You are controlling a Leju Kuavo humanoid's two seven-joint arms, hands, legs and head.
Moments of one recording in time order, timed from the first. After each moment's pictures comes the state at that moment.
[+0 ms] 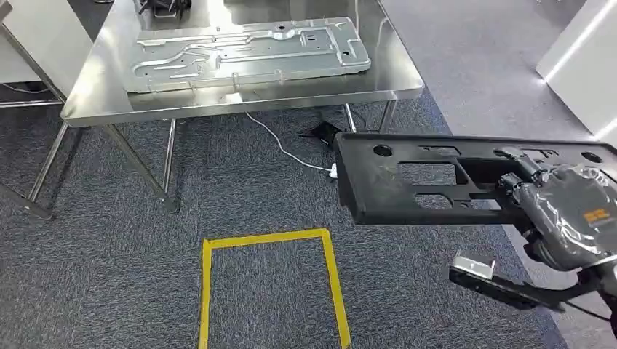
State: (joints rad) left arm -0.10 0.32 -0.93 0.01 1.20 0.68 -0.43; right arm -0.11 -1.08 0.14 -2.26 1.06 0.43 0.48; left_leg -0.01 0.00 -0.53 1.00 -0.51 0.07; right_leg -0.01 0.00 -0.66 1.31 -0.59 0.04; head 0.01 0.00
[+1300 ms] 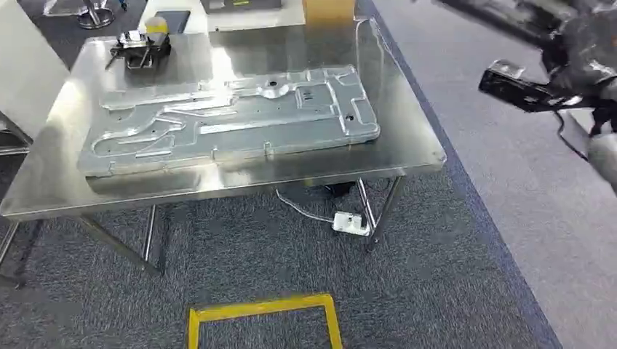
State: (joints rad) left arm -0.18 0.24 -1.12 0.01 1.25 0.68 -0.41; right arm -1.01 -0.77 0.59 -1.22 1.19 0.09 0.17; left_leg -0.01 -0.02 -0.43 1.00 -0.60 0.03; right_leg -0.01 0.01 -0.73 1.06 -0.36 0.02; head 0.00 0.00
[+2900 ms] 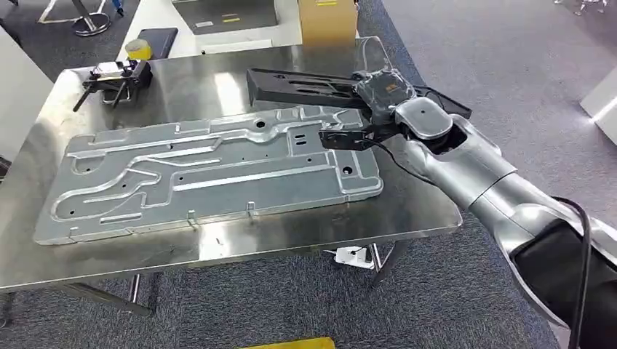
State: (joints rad) left arm -0.16 0.21 -1.23 0.01 1.37 0.68 -0.32; right arm -1.20 -0.20 1.04 -0.68 1.18 0.05 0.02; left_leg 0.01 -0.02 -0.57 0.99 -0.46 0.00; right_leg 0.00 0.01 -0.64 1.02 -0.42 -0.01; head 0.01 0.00
